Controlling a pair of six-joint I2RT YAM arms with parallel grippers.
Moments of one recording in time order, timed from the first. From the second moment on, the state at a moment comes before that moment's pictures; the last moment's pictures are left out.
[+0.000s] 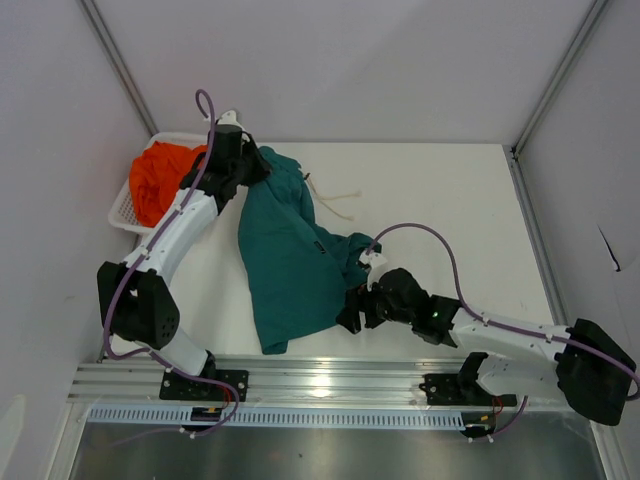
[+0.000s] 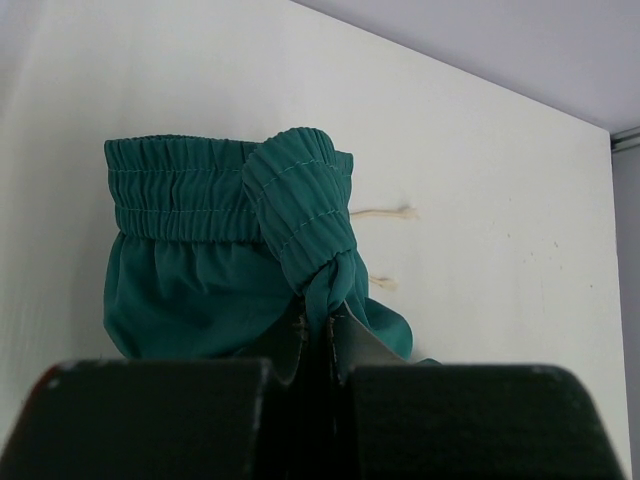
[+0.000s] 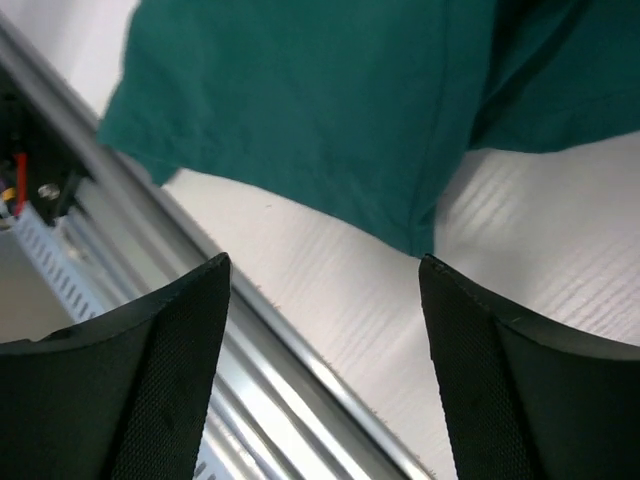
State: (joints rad) left arm -0.26 1.58 1.42 -0.34 -0.01 -0.57; right arm 0.97 1.09 0.49 0.02 -0.08 0.52
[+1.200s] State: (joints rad) left arm -0.23 1.65 1.43 -0.36 -0.01 -0.56; right arm 1.32 1.27 0.53 0.00 0.27 0.49
